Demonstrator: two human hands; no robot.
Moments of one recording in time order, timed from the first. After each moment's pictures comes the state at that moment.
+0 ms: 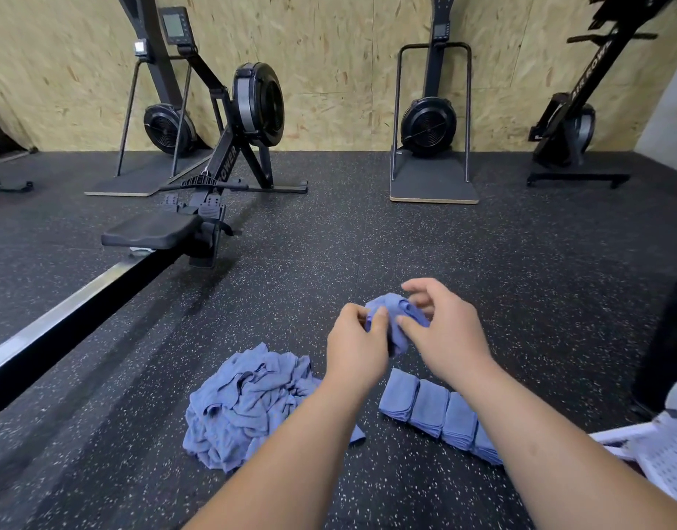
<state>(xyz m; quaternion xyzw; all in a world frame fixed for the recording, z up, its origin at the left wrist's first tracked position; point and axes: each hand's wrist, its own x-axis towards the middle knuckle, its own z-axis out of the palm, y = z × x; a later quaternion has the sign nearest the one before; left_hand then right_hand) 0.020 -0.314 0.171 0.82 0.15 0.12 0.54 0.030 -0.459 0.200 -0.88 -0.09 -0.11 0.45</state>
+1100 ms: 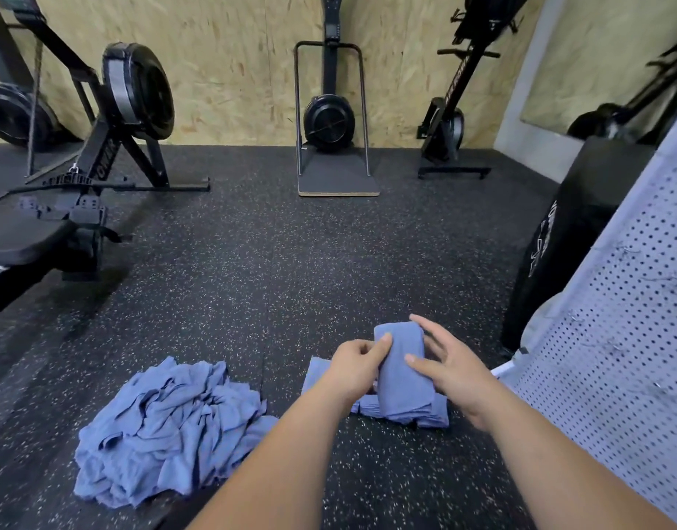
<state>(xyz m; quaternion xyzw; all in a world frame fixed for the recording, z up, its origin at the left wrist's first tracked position) 0.004 -0.421 0.122 0.73 -0.01 -0.19 0.65 -0.038 -0.612 0.134 -0.74 0.07 0.06 0.67</state>
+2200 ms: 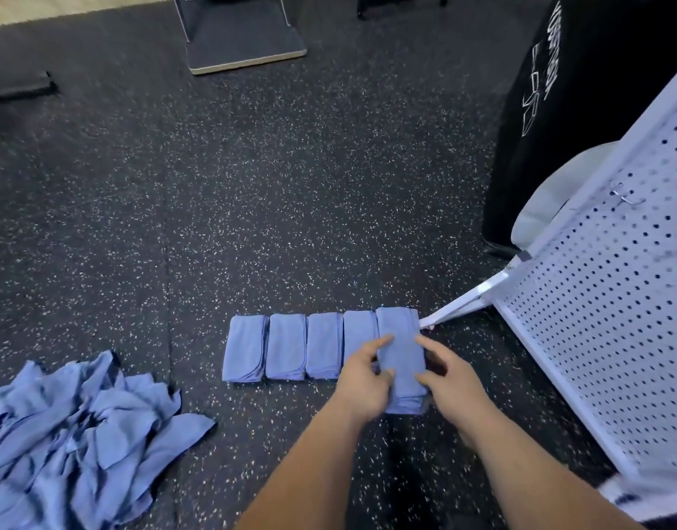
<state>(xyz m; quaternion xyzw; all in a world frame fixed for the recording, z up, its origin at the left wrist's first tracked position) 0.087 -0.582 -0.145 0.78 -0.04 -0.34 0.53 0.017 -0.744 -0.148 -0.73 0.33 0.06 0.60</state>
